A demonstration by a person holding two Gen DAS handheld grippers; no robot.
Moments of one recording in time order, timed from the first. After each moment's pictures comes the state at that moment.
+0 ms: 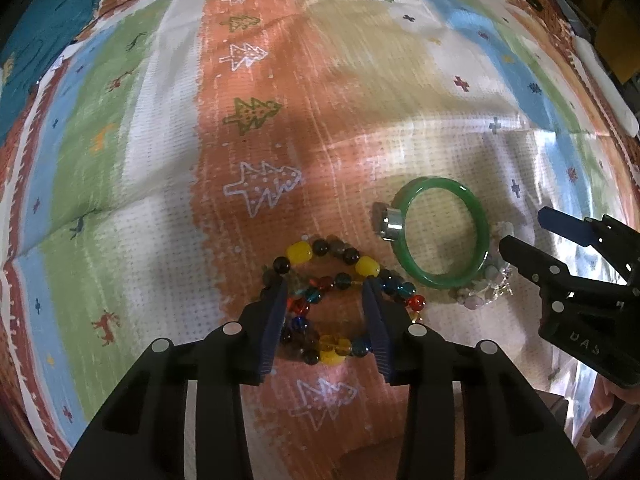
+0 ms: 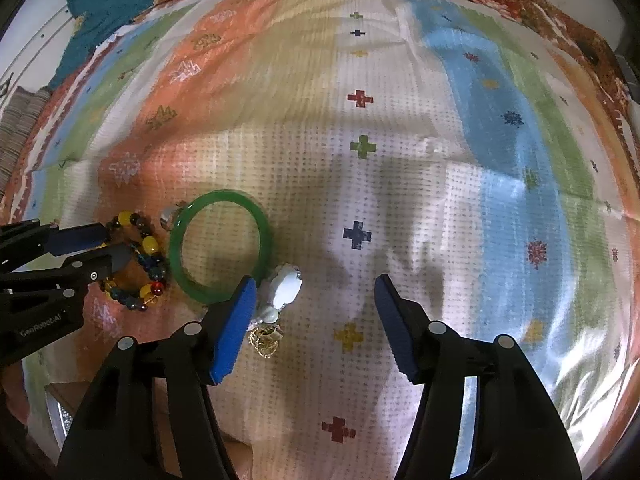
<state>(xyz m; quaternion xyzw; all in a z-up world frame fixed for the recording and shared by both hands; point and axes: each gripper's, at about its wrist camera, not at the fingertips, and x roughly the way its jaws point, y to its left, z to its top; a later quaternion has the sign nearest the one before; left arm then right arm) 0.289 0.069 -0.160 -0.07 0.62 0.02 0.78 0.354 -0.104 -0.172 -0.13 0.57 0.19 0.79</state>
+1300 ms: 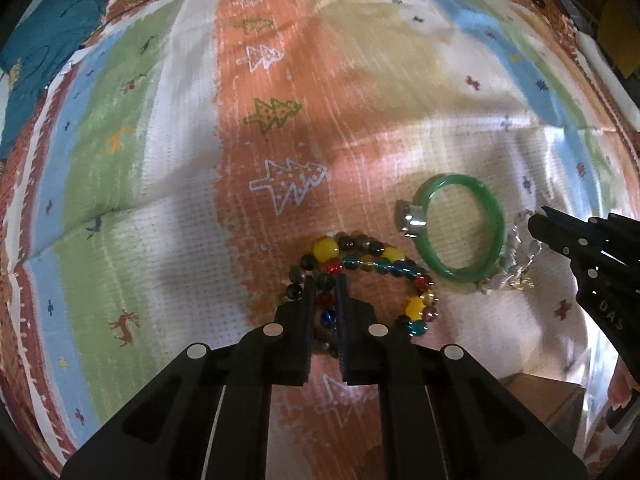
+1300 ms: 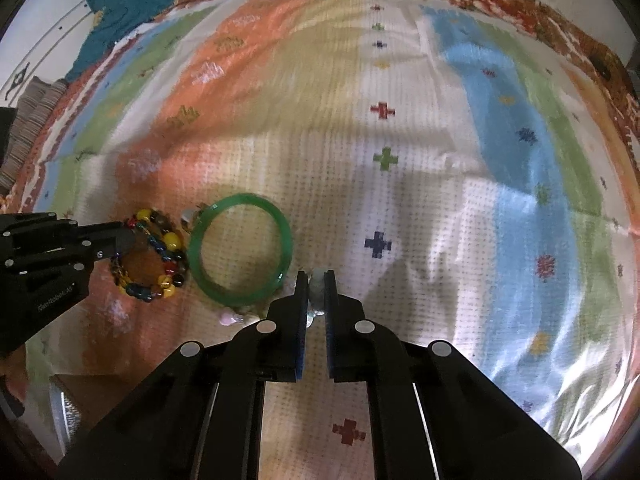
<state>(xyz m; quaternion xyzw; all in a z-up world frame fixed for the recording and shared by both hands) 0.281 0.069 -0.151 -0.05 0.61 0.03 0.79 0.345 -0.099 -0.158 -0.13 0.55 0.22 0.80</state>
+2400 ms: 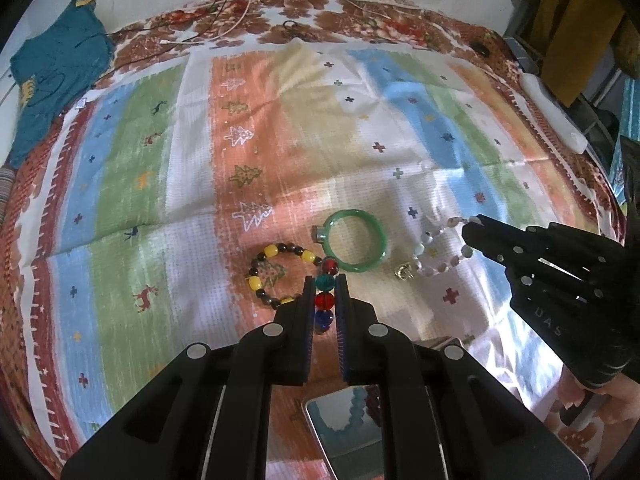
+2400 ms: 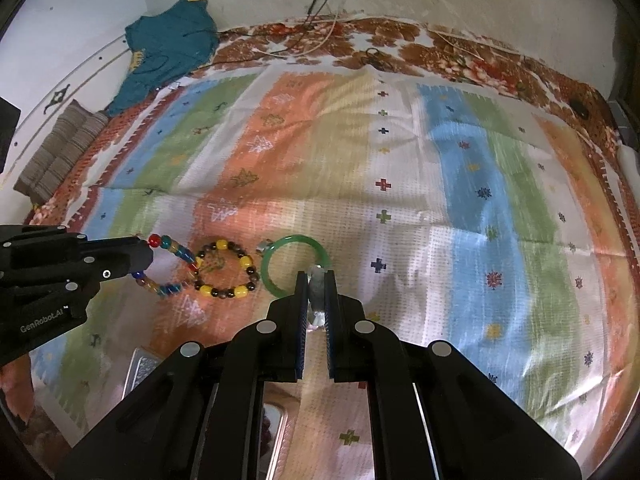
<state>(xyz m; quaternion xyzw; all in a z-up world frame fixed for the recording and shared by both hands) 0.224 0.048 -0.049 -0.08 0.53 -0.01 0.85 0.286 -0.114 -0.072 -0.11 0.46 0.25 0.85</state>
